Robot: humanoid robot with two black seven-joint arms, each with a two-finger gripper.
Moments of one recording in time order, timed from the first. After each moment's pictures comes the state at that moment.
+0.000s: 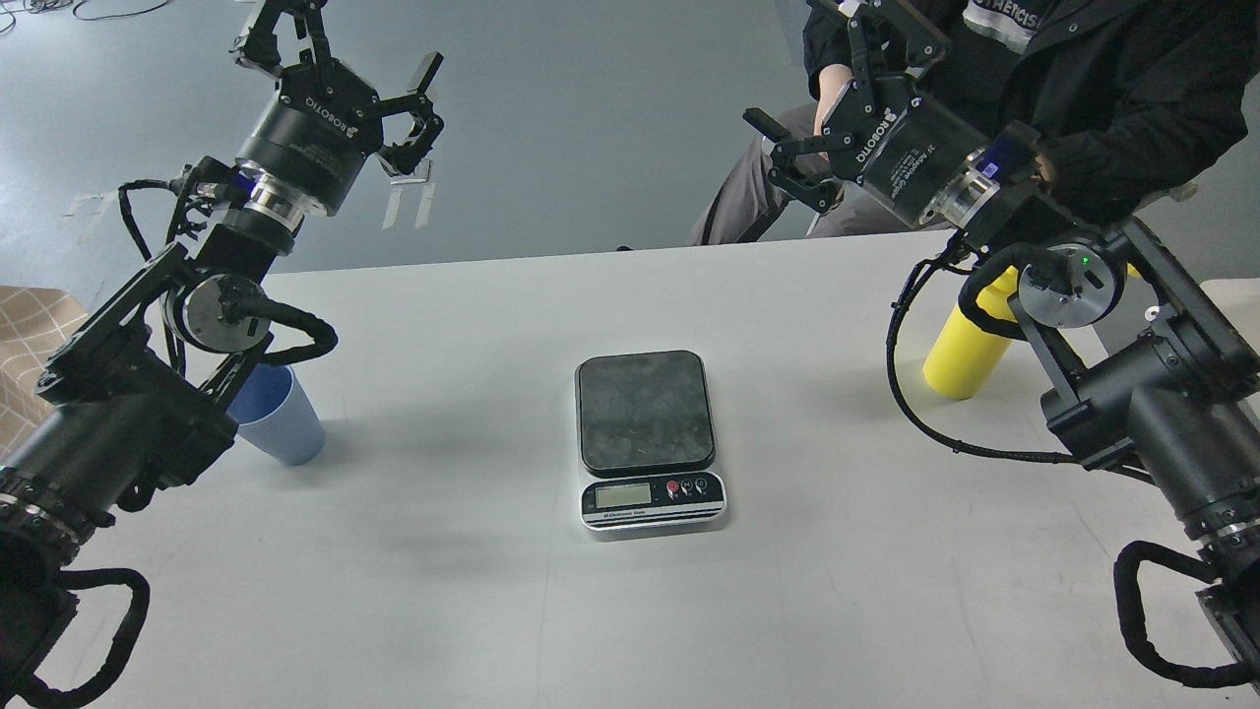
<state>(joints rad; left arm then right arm) -0.83 0.37 -0.87 -0.85 0.12 -0.49 -0.33 0.71 -0.15 1.22 1.04 -0.38 0.49 -0.15</state>
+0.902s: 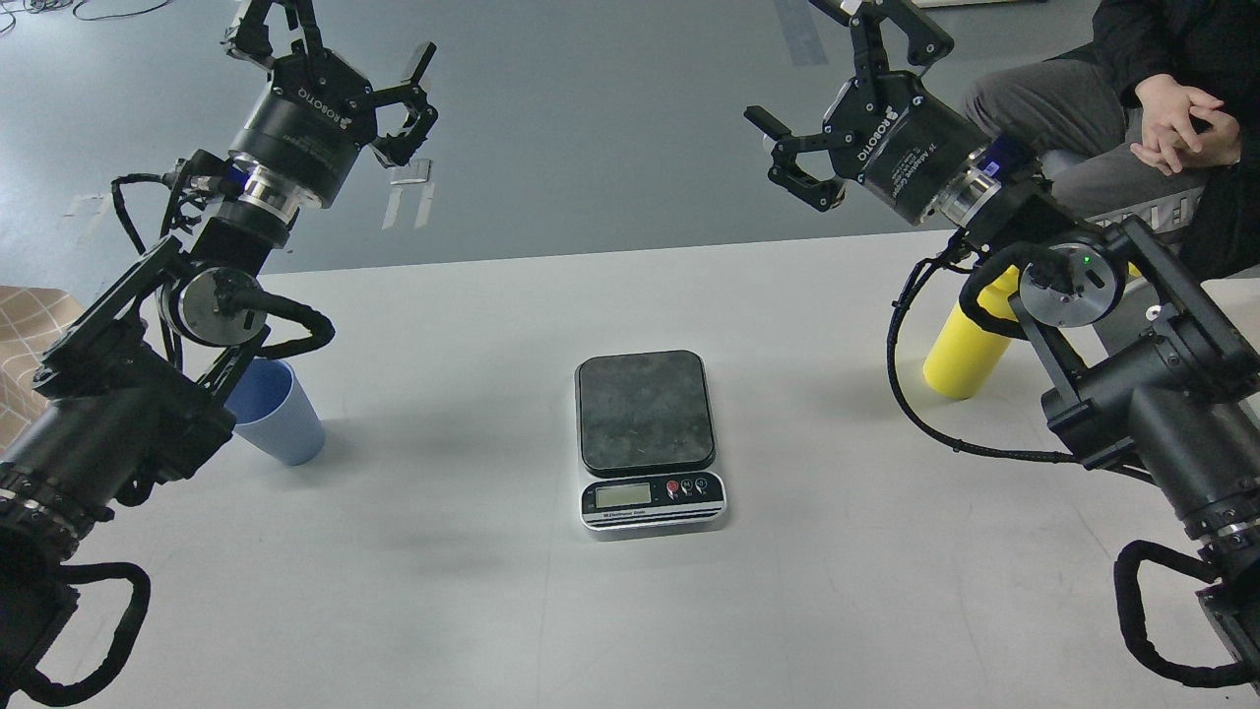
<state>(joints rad) -0.84 0.37 -0.88 -0.85 0.12 -0.49 -0.33 0.71 -0.15 1.22 1.04 -0.38 0.49 -0.15</state>
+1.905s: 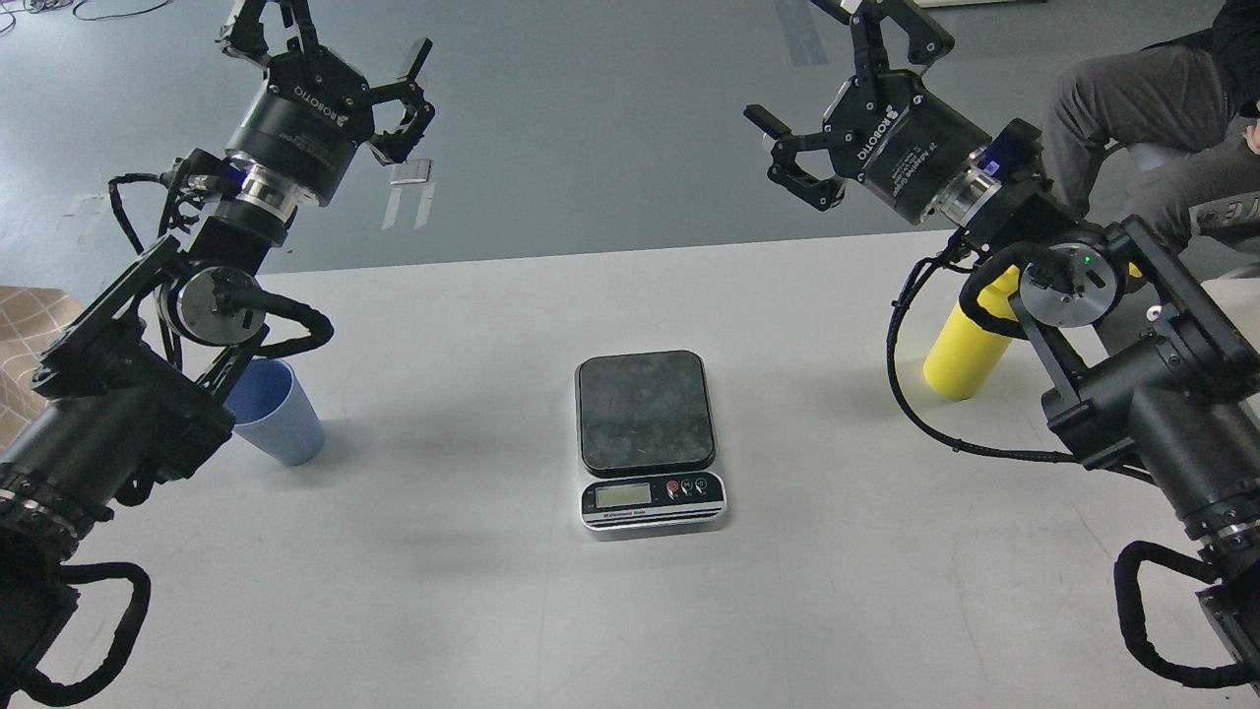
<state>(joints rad) -0.84 0.37 -0.88 -0.85 0.12 -0.49 -0.33 0.71 -0.15 1.22 1.04 -0.38 0.49 -0.15</state>
